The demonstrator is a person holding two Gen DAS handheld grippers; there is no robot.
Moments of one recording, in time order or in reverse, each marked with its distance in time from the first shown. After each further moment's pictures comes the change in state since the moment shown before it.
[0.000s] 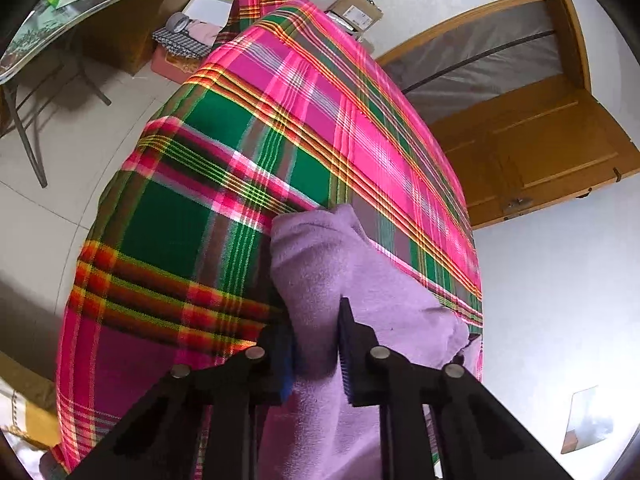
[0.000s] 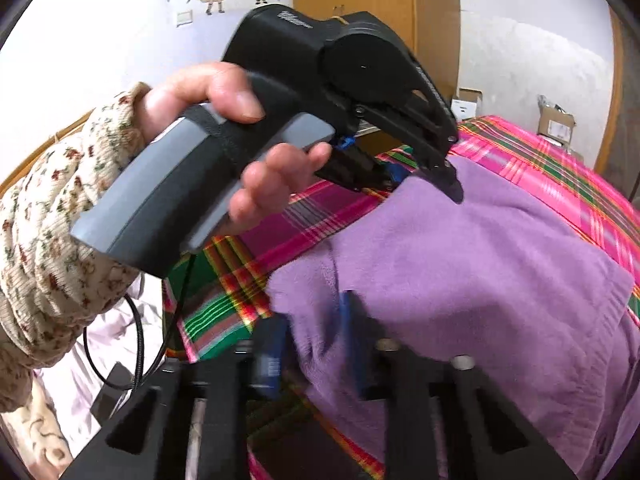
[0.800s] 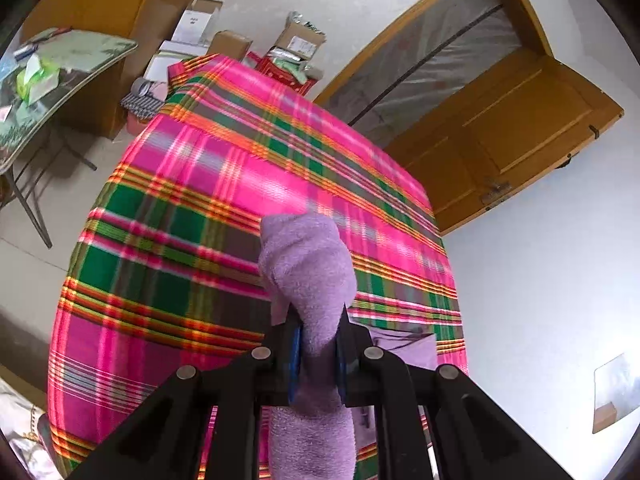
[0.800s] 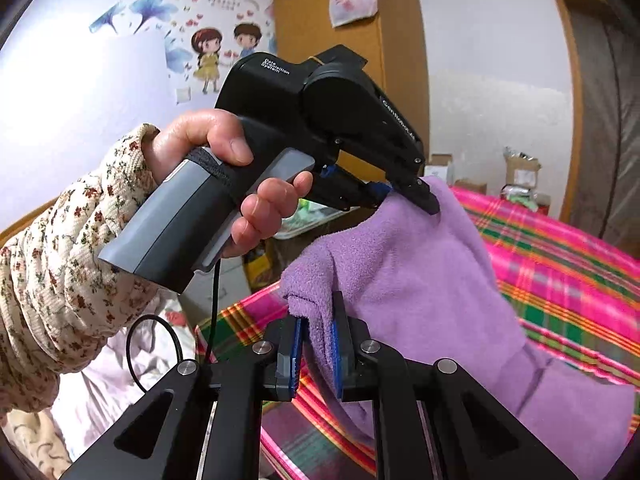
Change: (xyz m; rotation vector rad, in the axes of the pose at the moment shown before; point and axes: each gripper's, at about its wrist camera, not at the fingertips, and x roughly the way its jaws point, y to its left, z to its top) left arm -0.043 -0.147 -0.026 0.176 -0.108 0.055; right arm -0.139 -0.006 -0.006 0.046 -0.286 -0.048
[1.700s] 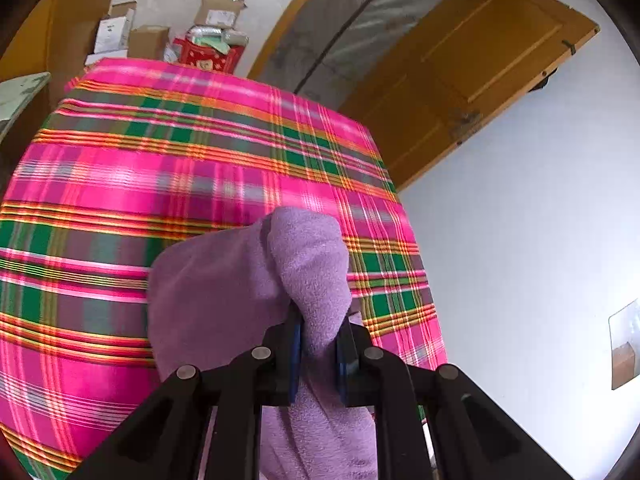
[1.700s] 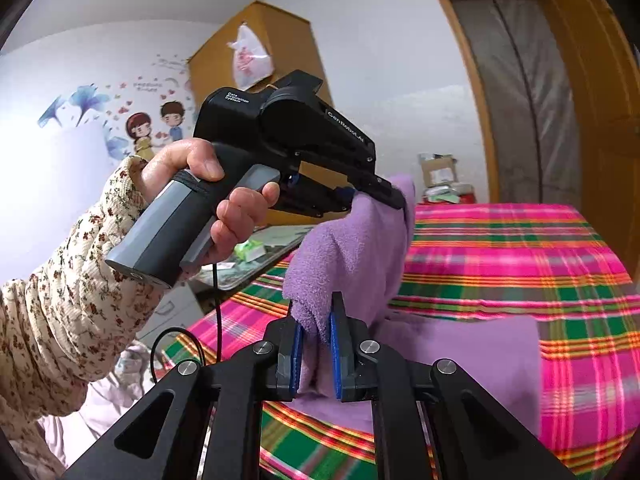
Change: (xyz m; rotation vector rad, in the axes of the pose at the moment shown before) left arm 0.101 -0.174 -0.019 0.178 0.155 0.003; right arm -0.154 -0.120 -0.049 0.261 -0.169 -0.152
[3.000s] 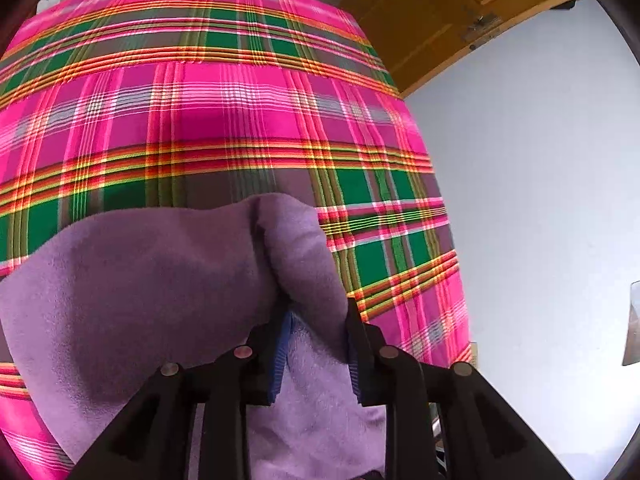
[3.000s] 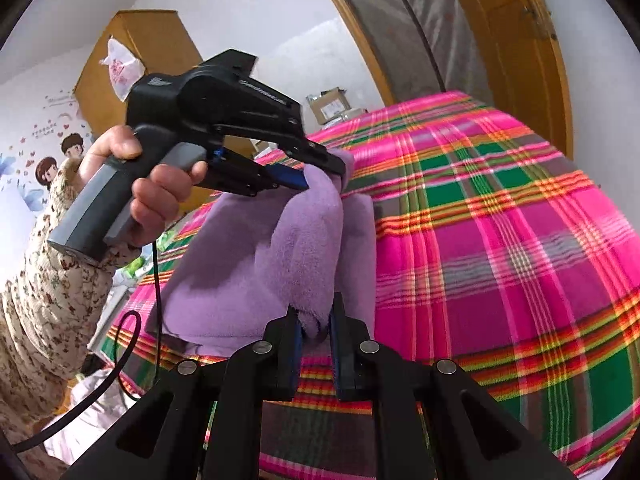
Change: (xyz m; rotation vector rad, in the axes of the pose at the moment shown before) left arm 0.158 -0.052 -0.015 0.042 0.306 0.003; right arm -0.027 -0.124 -0.069 0.343 0.157 -0.208
